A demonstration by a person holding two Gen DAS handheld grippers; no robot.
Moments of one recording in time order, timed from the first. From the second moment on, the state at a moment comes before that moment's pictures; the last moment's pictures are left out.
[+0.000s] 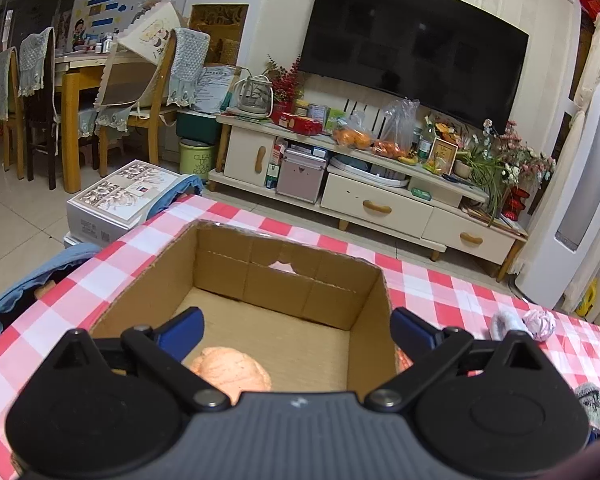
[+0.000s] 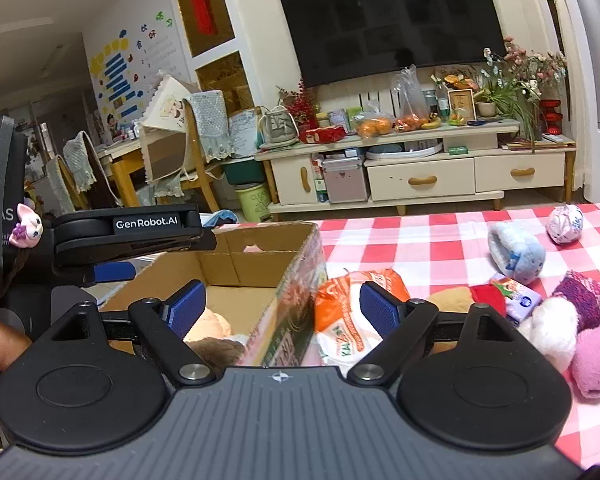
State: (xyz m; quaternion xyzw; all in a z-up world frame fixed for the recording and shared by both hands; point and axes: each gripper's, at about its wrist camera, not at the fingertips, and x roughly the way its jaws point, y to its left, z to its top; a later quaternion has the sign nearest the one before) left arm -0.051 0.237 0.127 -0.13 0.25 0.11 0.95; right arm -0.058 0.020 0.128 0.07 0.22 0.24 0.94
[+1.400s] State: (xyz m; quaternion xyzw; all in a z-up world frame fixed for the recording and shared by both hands) left arm -0.036 0.142 0.116 -0.03 0.28 0.06 0.96; right arm -0.088 -0.022 0.119 0.07 0.23 0.15 0.96
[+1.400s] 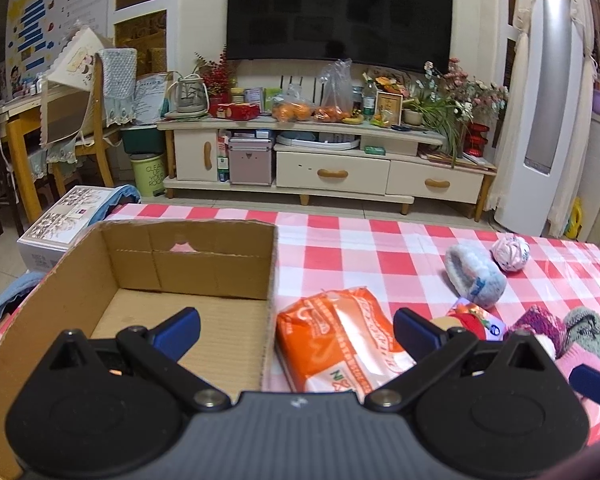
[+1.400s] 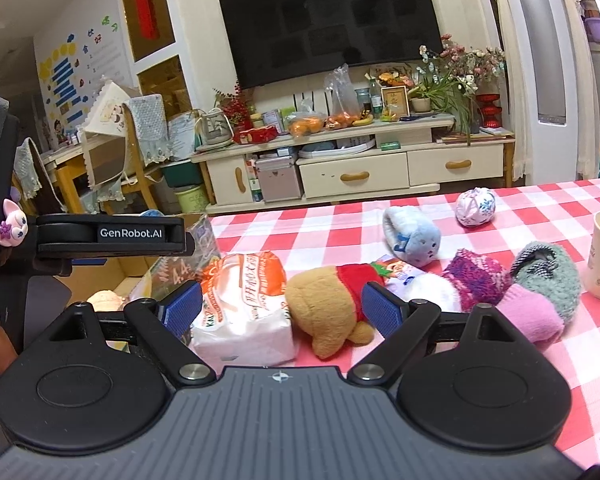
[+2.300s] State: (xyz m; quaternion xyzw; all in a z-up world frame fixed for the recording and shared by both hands) left arm -0.039 0.081 0.106 0.04 0.26 -0.01 0.96; right arm -0.104 -0.067 0.108 0.08 0.20 0.06 0.97
